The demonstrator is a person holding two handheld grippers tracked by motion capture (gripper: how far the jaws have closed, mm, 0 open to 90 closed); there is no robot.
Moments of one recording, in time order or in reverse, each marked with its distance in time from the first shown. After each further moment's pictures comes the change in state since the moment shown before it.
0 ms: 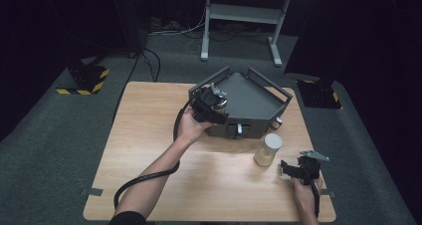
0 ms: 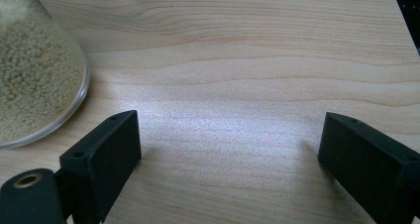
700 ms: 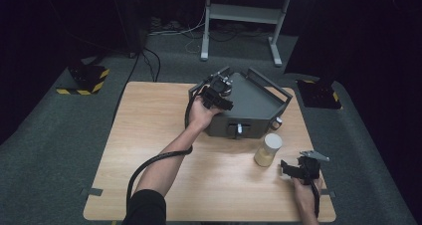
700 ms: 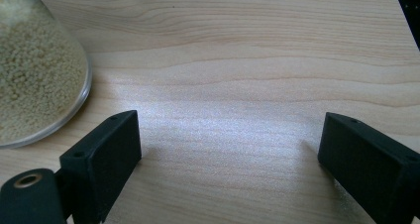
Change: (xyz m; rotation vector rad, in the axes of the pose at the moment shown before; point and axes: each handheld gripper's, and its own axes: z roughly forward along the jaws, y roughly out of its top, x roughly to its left) left arm 0.009 0.038 0.054 0.059 0.079 -0.076; right arm -0.001 0.000 0.000 -0.002 0.007 0.000
